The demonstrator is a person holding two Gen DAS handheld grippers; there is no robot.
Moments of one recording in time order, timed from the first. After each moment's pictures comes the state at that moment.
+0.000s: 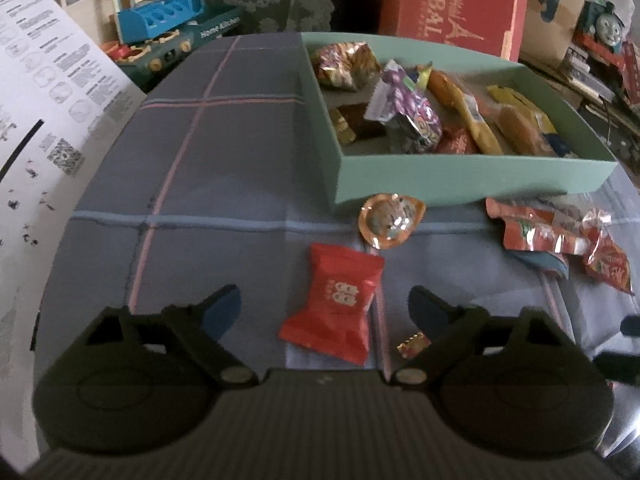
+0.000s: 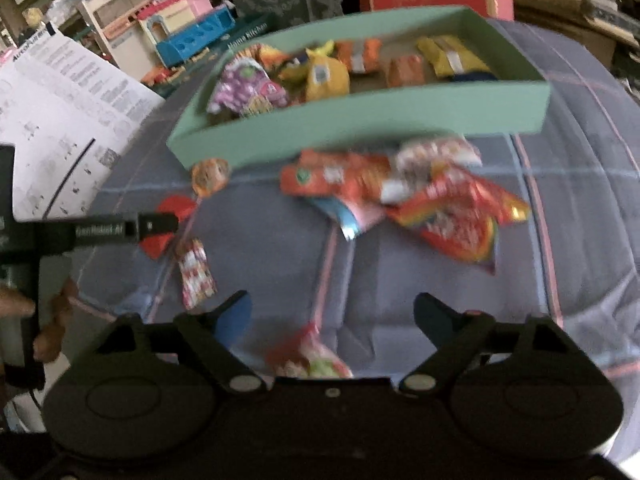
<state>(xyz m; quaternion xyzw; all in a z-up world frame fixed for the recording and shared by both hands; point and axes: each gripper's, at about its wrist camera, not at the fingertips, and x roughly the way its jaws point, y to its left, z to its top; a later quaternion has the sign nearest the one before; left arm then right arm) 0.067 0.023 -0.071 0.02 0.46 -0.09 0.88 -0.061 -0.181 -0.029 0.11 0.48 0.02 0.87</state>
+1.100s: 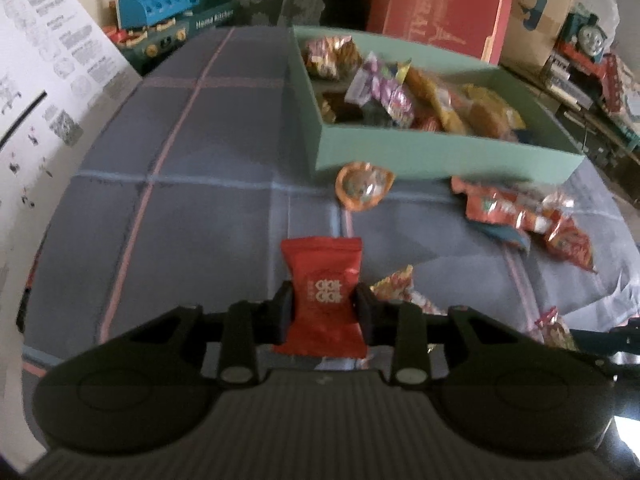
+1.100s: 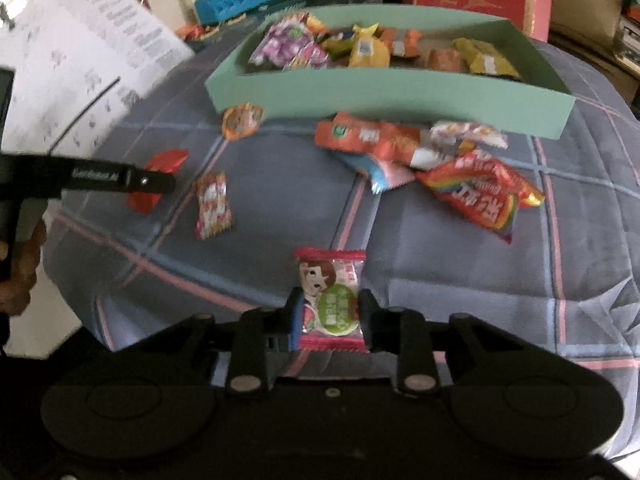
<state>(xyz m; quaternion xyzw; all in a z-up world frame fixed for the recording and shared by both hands) 0.028 0.033 -0.058 -0.02 0.46 -0.11 0.88 -0.085 -0.155 -0.030 0.03 0.49 0.06 0.87</state>
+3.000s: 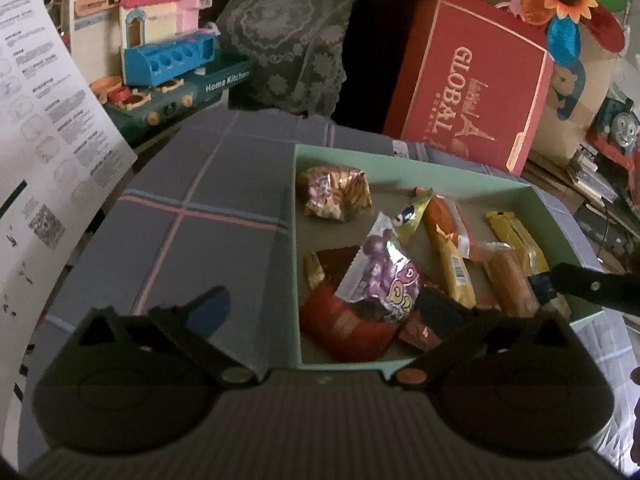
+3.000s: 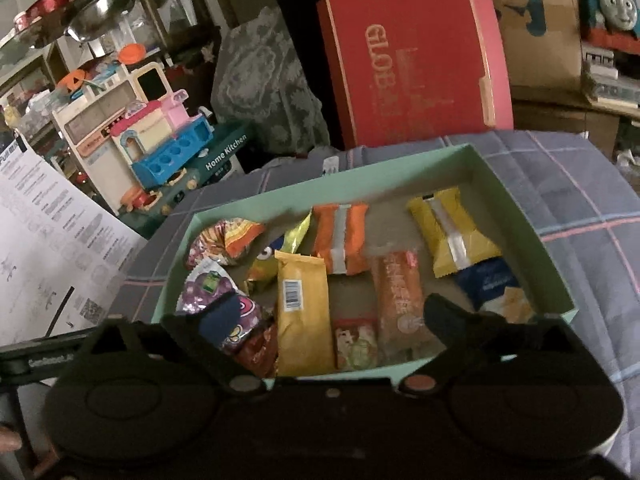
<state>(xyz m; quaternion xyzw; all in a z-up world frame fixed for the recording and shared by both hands) 0.150 0.002 -0.010 -0.06 0.40 -0.07 0.91 0.094 -0.220 0.026 0.14 0.36 -0.01 0.92</state>
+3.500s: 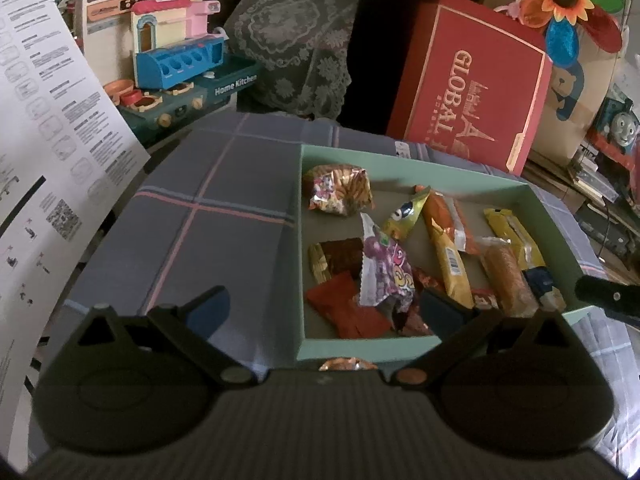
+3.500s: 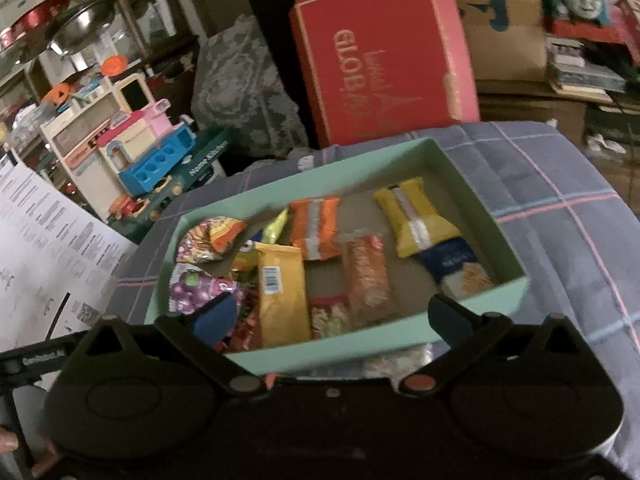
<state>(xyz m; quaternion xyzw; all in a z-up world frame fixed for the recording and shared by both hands) 0.124 0.002 0.003 -0.06 0.40 -0.06 0.91 0.058 -0.240 0.034 0.17 0.37 -0.05 0.91</state>
